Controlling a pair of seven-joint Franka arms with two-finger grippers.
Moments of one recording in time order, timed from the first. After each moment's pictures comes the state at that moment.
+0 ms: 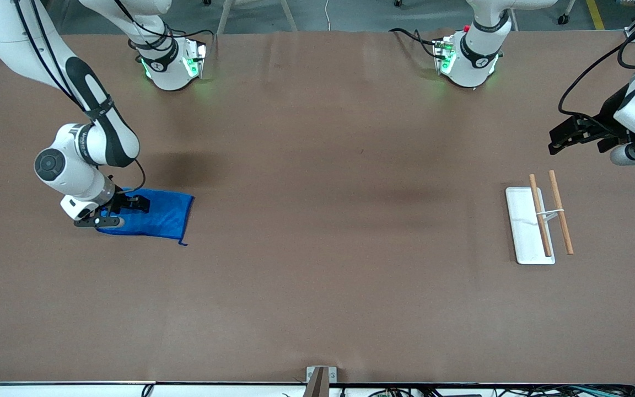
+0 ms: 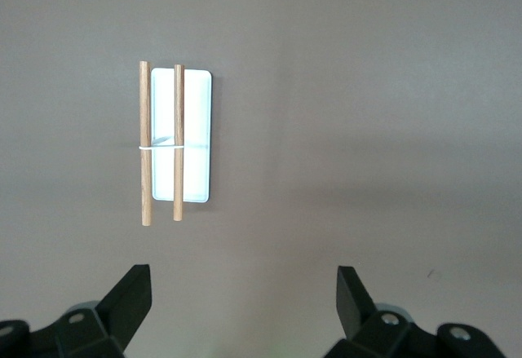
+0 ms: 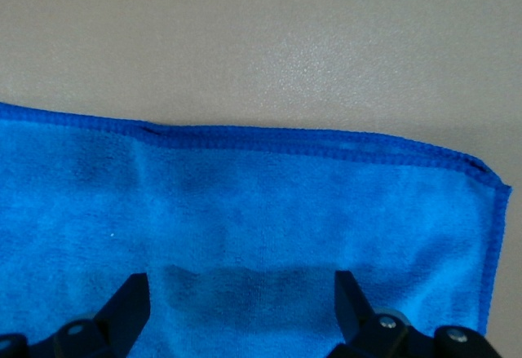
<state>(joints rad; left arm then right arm) -0.08 0.00 -0.01 -1.59 0.00 1.57 -0.12 -0.12 0.39 0.02 -2.29 -0.02 2.66 -0.12</state>
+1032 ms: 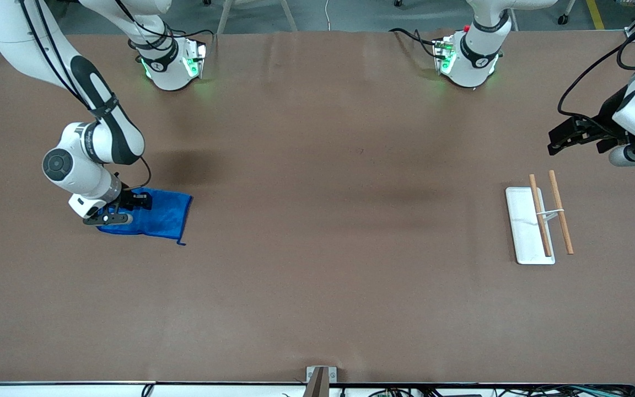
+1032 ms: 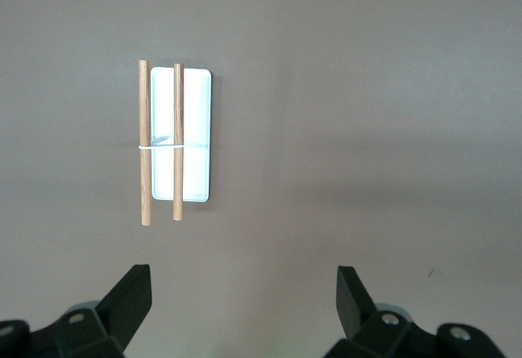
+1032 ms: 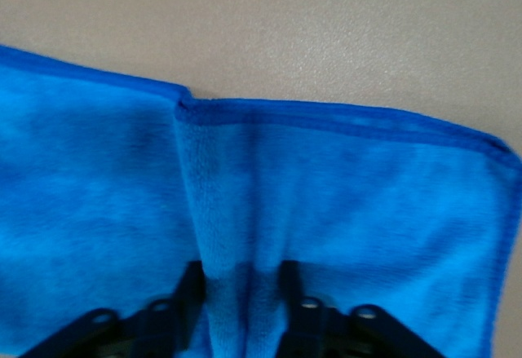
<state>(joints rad) -0.08 0.00 -0.01 -1.59 0.00 1.57 -0.12 -0.11 0.38 0.02 -2.31 -0.02 2.62 -0.14</state>
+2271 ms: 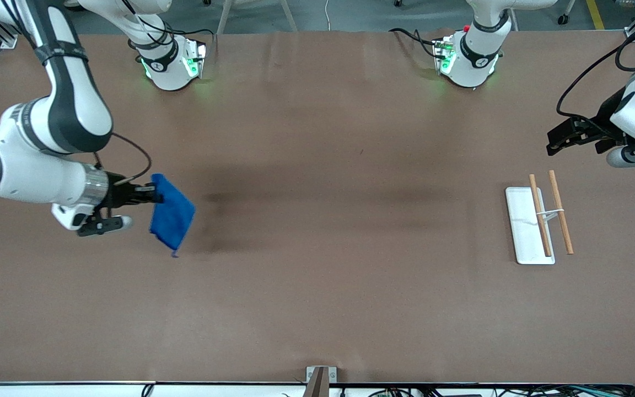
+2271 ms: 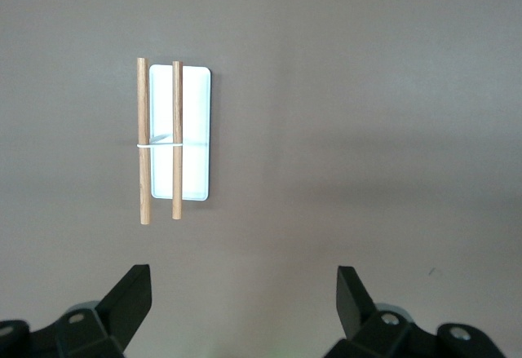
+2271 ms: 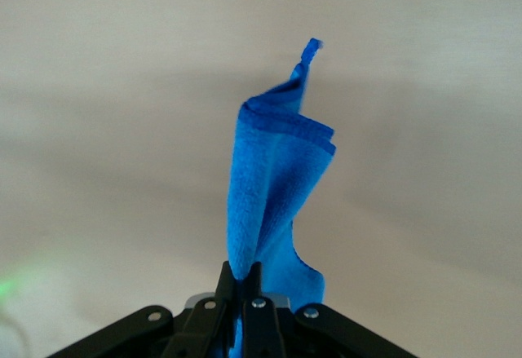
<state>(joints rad) -0.08 0.01 -0.01 -1.60 0.00 1.57 -0.12 -0.04 0.25 0.22 -1.82 0.40 1.91 -0.12</state>
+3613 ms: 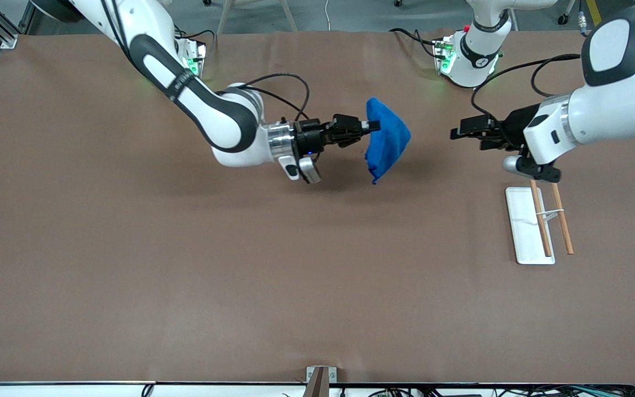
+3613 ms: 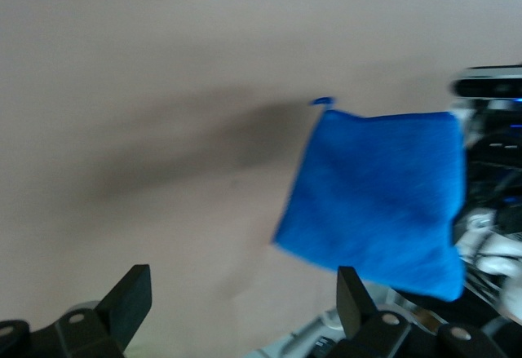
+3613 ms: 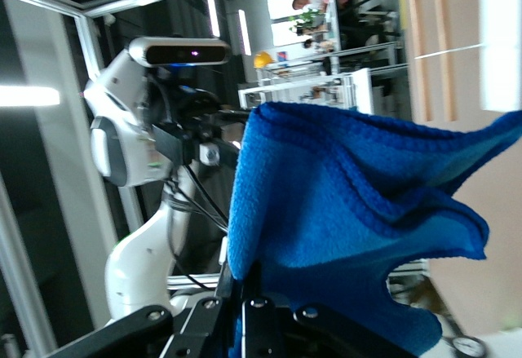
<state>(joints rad) -0.08 0.04 -0.07 -1.86 -0.65 1.61 0.09 0.12 0.61 0.76 -1.76 1.95 2.18 -0.88</state>
